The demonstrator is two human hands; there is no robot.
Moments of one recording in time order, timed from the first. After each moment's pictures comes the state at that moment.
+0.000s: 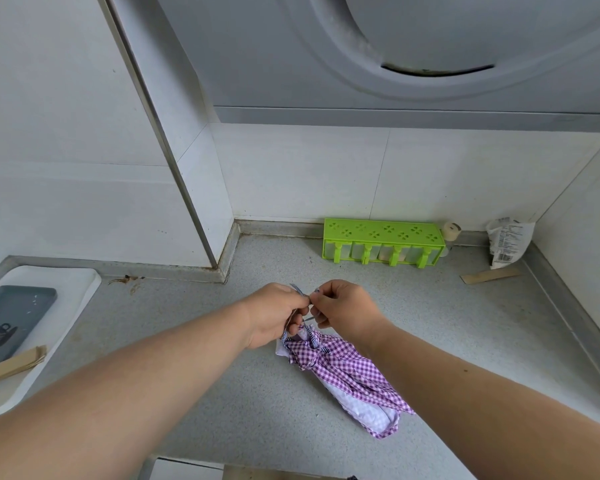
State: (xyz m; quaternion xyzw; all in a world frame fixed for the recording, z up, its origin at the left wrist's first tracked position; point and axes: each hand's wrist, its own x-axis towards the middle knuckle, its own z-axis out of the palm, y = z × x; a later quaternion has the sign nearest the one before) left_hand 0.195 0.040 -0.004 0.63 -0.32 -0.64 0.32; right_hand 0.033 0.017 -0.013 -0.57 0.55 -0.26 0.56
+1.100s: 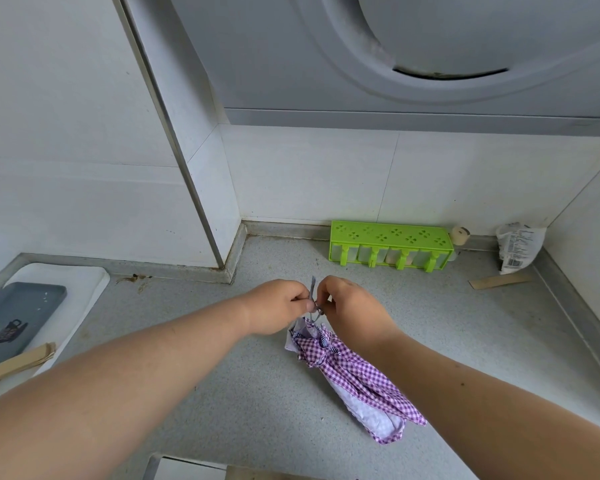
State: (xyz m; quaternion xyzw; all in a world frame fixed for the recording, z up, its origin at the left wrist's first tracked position) left_hand 0.219 0.037 0.015 0.65 -0.67 -0.36 0.07; right_hand 0.028 0.013 -0.022 -0.83 0.45 -0.22 0.23
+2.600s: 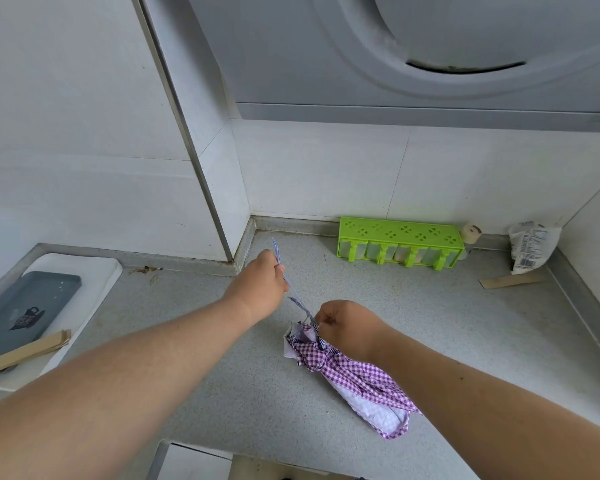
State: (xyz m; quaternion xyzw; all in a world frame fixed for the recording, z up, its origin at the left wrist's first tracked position) left_hand 0.239 0.043 0.013 0.75 -0.56 -0.27 0.21; right_hand 0.031 0.023 -0.034 -0.82 0.45 -0.05 0.35
